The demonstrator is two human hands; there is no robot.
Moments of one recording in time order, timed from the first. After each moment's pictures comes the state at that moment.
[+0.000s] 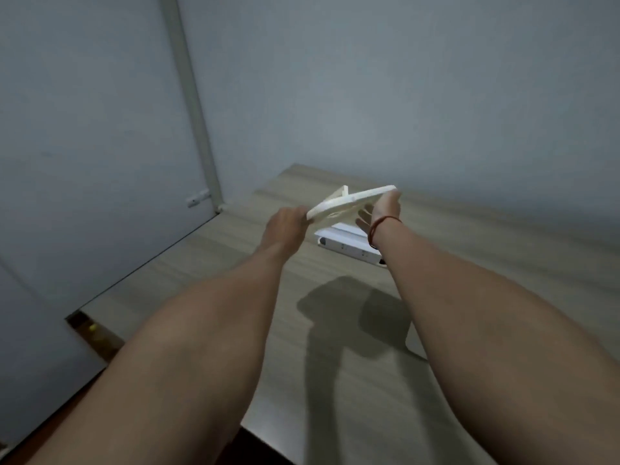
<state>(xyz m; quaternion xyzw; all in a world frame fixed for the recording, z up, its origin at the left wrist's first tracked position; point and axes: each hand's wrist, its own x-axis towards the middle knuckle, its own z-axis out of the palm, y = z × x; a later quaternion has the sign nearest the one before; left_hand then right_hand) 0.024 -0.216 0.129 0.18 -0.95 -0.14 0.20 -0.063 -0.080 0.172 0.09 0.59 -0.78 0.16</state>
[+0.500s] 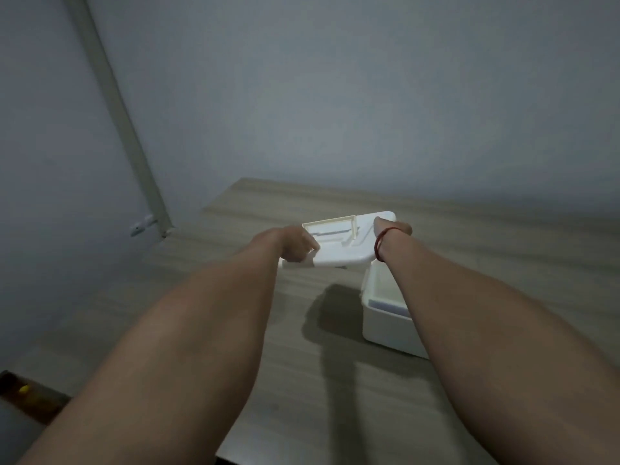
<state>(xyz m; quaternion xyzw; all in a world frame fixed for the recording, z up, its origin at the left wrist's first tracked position) -0.022 -0.137 0.148 0.08 -0.97 -0.19 -0.12 -0.070 0.034 0.157 0.22 0.68 -0.70 0.05</state>
